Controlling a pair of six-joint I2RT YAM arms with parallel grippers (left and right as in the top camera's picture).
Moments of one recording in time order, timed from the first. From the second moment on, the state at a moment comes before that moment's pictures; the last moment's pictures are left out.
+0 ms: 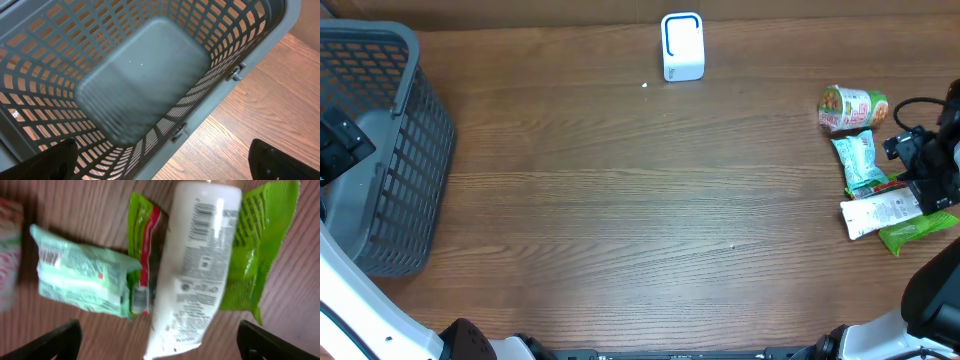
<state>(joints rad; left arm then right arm) 0.68 1.55 2.11 -1.47 0.01 -0.05 -0.42 1.75 1.44 -1.14 0.08 0.76</state>
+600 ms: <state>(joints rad) 0.68 1.55 2.11 -1.47 0.01 -0.05 -0.34 1.21 1.70 -1.33 -0.30 0.23</state>
